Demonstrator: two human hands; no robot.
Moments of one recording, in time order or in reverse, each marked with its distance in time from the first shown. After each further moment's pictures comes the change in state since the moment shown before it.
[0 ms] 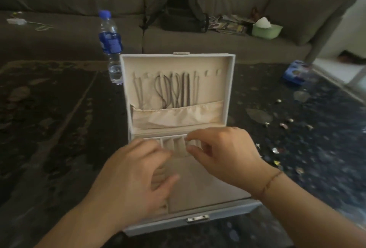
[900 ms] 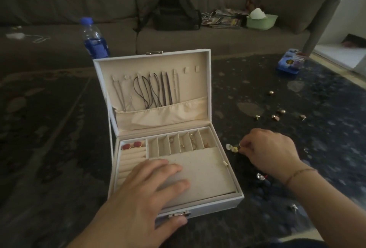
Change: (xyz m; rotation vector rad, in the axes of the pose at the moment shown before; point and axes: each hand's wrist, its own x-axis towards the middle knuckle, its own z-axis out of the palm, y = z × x) left_hand -0.022 0.032 0.033 0.026 -0.260 0.219; right_hand -0.058 0.111 -0.012 -0.288 -0.485 0.561
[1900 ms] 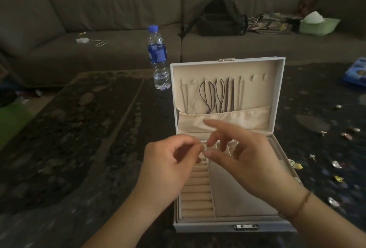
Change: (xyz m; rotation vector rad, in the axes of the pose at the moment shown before) left_hand 0.001 -0.040 -0.046 -0.650 0.579 -0.399; right_hand -0.027 -0.168 -0.040 0.940 0.241 -0.558
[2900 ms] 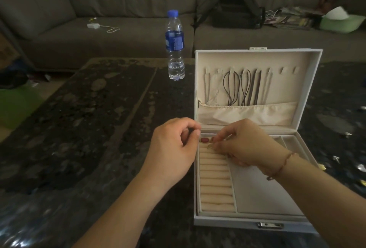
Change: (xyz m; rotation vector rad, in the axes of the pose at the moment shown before) left_hand 0.010 -0.037 -0.019 0.226 0.095 -0.010; right_hand 0.047 0.012 0.037 0.090 -0.303 0.669
